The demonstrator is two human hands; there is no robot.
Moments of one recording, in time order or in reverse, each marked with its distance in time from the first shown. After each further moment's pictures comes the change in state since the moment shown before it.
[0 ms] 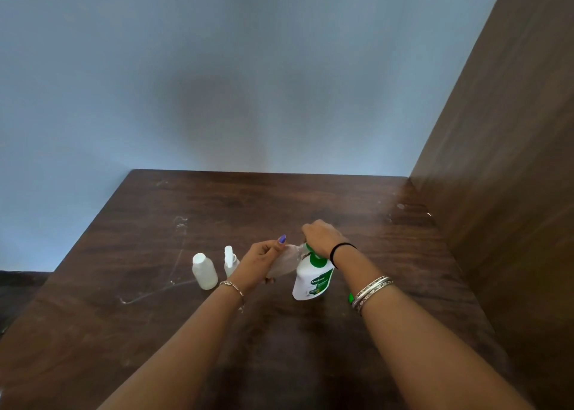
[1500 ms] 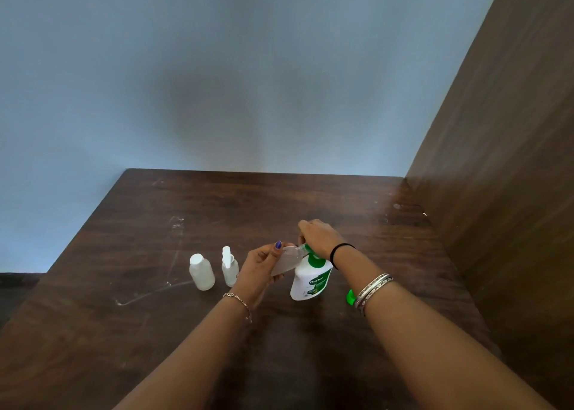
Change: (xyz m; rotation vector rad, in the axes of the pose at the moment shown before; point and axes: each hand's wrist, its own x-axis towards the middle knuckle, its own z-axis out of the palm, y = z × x) left_hand -0.009 -0.007 0.016 -0.382 0.037 0.024; right_hand -0.008 -0.003 -0.002 0.193 0.002 0.006
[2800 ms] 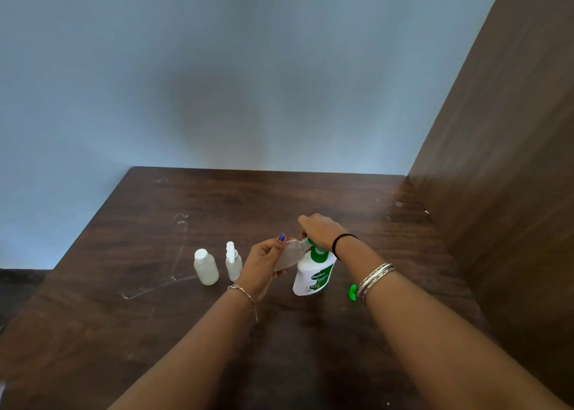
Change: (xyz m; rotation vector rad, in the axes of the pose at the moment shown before) left_hand -0.001 0.003 0.003 -0.037 0.012 -0.018; right_hand 0.009 0.001 -0.002 -0.098 -0.002 -0.015
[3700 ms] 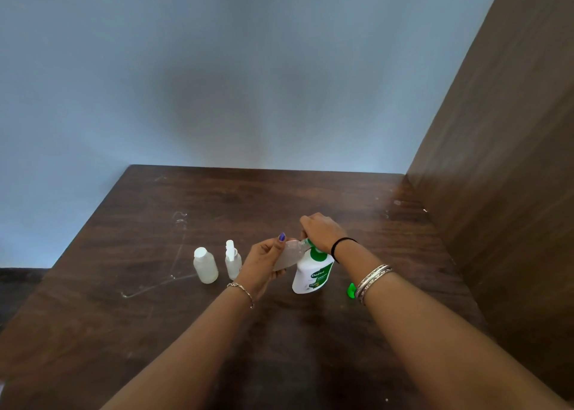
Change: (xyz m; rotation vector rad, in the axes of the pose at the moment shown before) left_hand 0.002 -0.003 -0.002 0.006 -0.001 -0.041; right_hand 0.000 0.006 0.006 0.001 0.075 -0.037
